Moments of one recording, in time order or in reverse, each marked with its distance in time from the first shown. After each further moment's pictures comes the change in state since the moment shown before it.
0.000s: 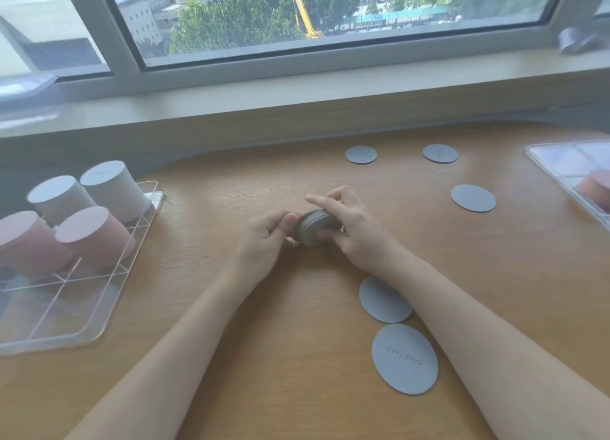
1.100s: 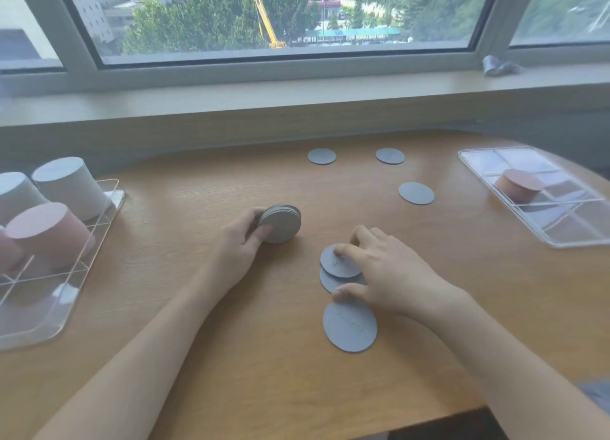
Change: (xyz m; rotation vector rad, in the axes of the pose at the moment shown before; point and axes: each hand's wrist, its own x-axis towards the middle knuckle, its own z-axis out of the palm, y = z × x) left_hand -0.016 0.004 0.012 0.090 -0.014 0.038; right_hand -0.105 -0.033 -0.059 -0.727 -0.297 0.184
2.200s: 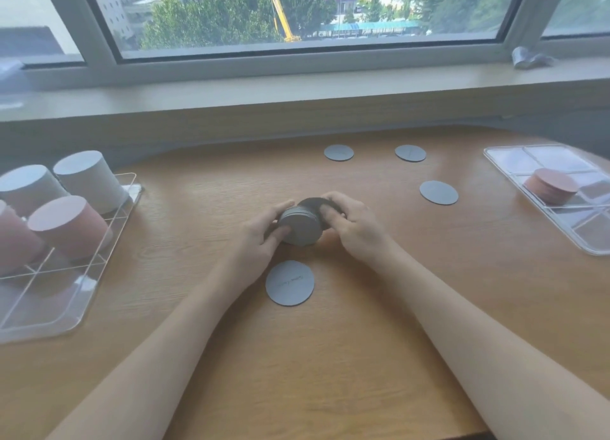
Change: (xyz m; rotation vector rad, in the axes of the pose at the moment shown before) left_hand -0.003 0.003 0.000 -0.006 -0.063 0.030; right_hand 0.082 -0.020 0.012 0.965 0.239 0.063
